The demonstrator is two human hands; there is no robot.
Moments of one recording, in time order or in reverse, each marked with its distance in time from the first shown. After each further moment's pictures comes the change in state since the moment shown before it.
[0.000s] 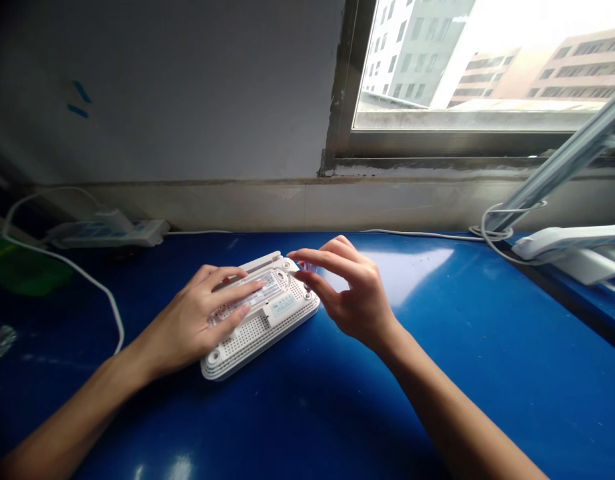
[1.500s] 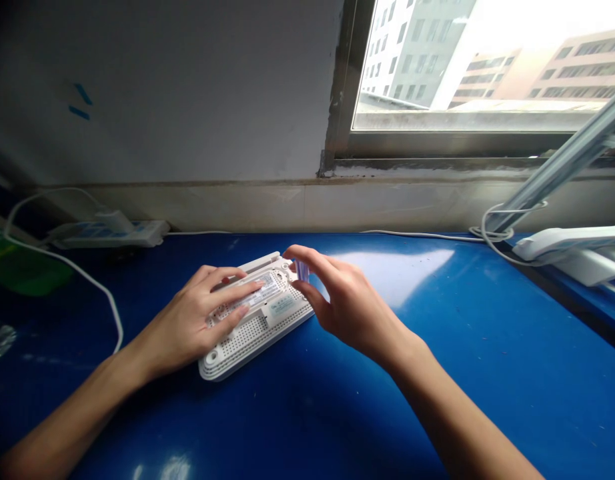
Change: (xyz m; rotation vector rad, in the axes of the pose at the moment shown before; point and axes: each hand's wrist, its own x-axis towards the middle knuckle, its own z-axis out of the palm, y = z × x) left_hand -0.001 0.000 -0.001 -0.006 0.005 0.002; right_hand -0.002 -0.006 -0.006 -0.149 -0.243 0.033
